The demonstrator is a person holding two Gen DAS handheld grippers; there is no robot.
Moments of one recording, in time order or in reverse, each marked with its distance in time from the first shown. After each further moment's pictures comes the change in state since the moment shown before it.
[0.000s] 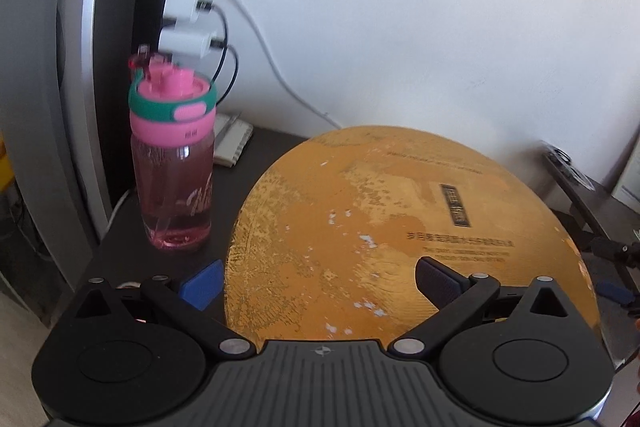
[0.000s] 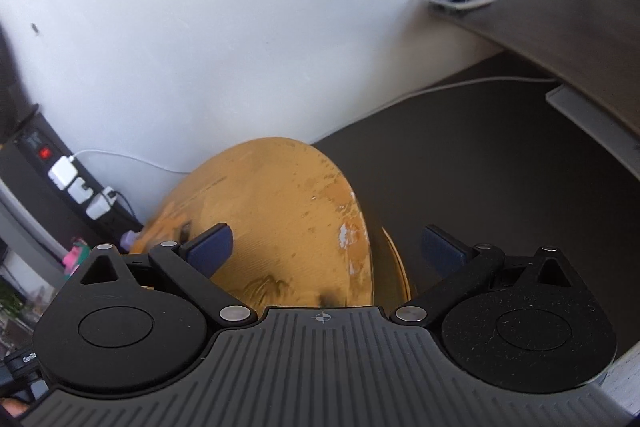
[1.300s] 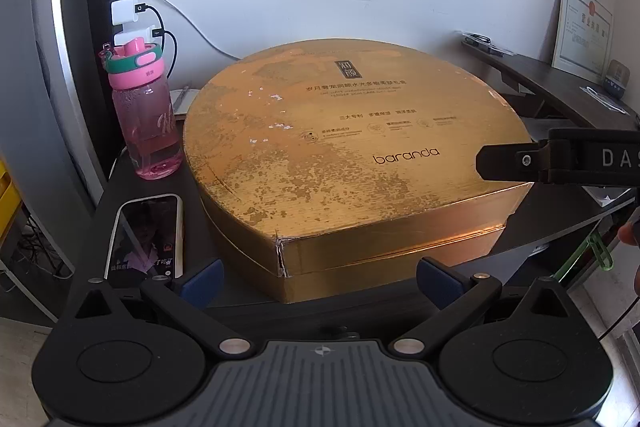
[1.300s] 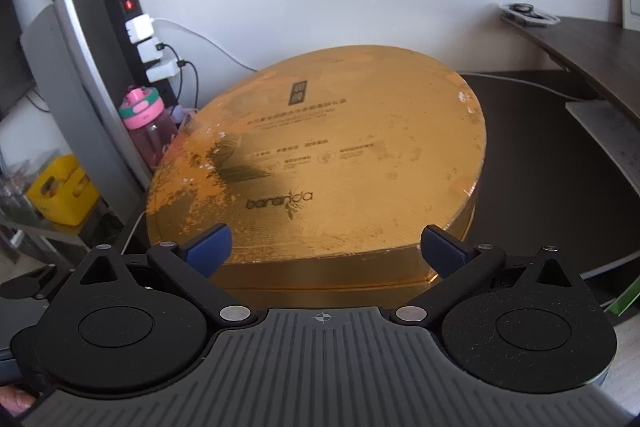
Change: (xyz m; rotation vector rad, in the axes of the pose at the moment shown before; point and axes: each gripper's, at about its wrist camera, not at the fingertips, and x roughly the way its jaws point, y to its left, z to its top) left arm -0.070 -0.035 -0.101 0.263 0.078 -0.038; right arm -0.072 0.112 -0.128 -0.327 0.068 -0.046
